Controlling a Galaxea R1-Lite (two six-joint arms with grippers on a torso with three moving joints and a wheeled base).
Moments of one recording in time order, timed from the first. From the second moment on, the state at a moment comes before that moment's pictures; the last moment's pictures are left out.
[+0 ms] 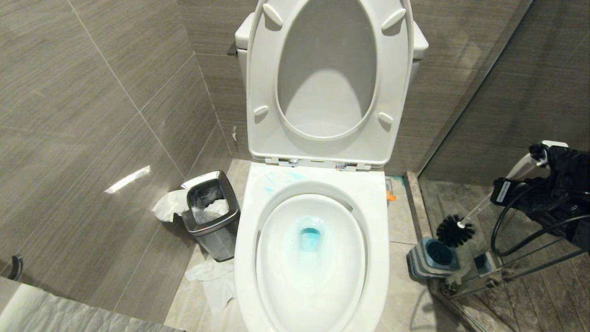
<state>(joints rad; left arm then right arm) 0.00 0.00 0.00 0.01 -0.01 0.01 -0.12 1.77 -0.70 -0.83 -0.15 0.10</state>
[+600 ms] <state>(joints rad) 0.00 0.00 0.00 0.01 -0.01 0.01 -0.15 1.96 -0.59 -1.11 -0.15 0.10</state>
